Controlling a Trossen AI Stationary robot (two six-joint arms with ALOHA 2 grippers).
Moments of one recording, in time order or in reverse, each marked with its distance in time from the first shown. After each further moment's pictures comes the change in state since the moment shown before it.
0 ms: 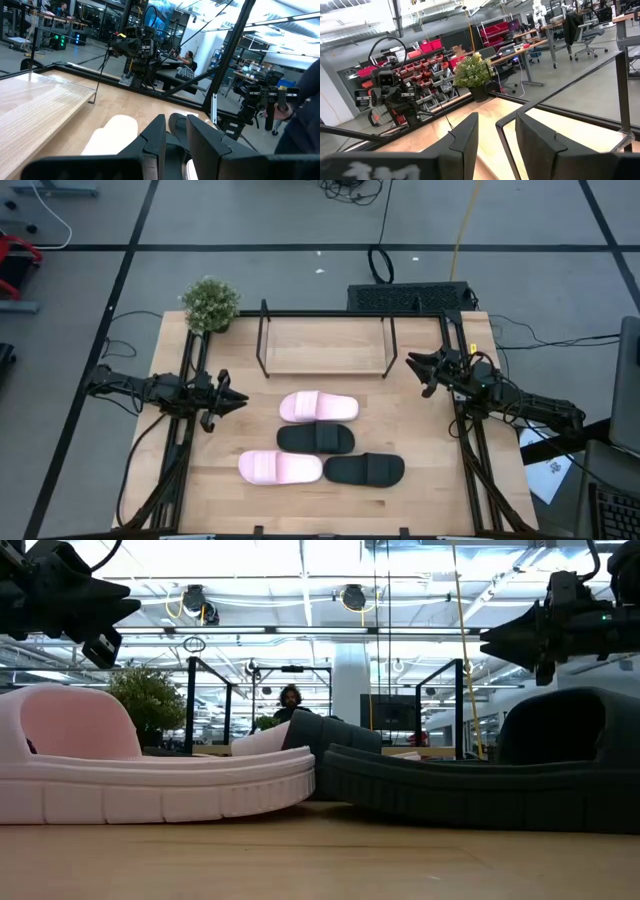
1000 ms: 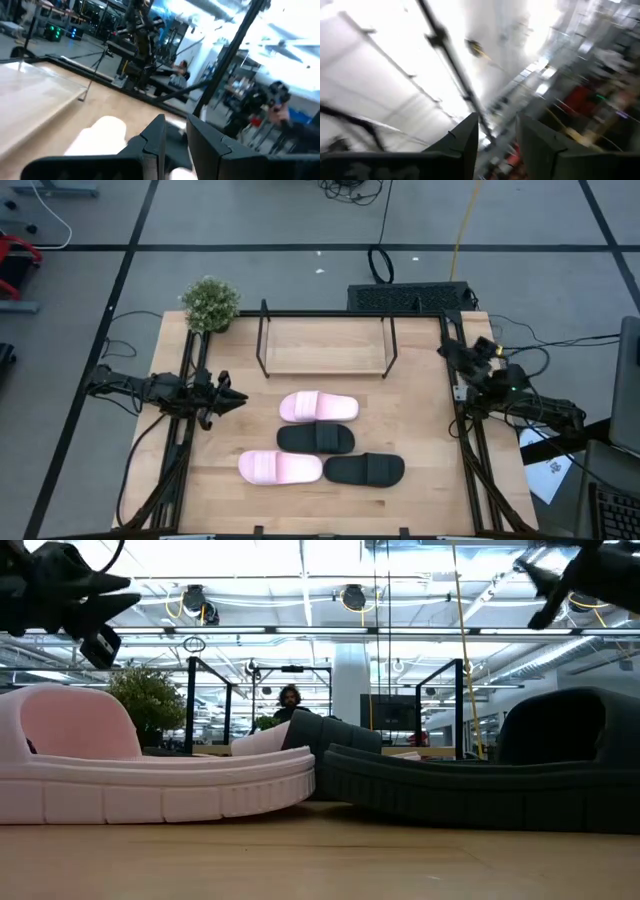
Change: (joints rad) left arm 0.000 0.000 0.000 0.054 -0.002 -0.139; right arm 0.005 0.027 0.000 0.704 -0.024 0.452
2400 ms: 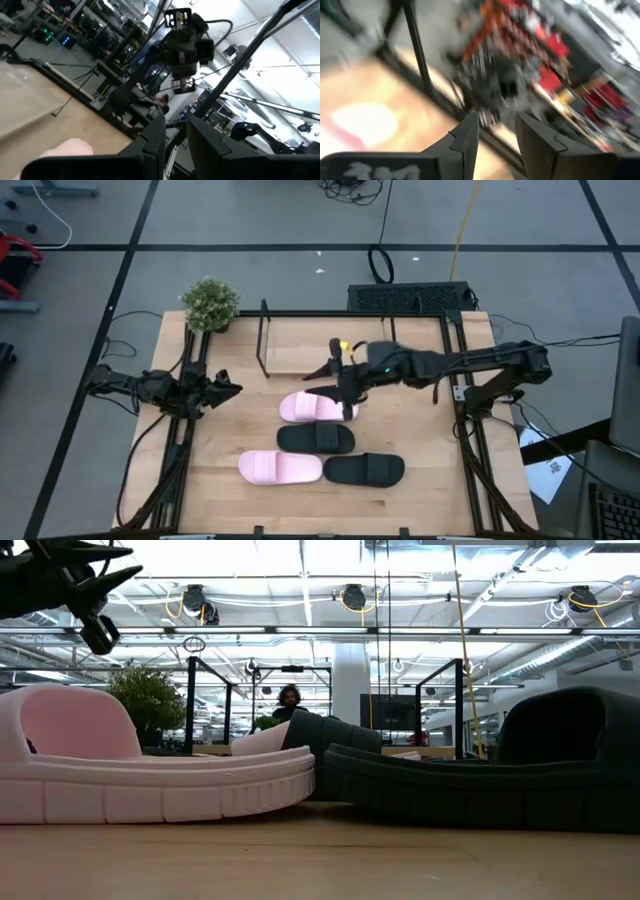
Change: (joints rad) left arm 0.000 0.000 0.000 0.155 -0.058 -0.223; right arm 0.313 1.493 1.263 -0.721 -0.175 -1.503
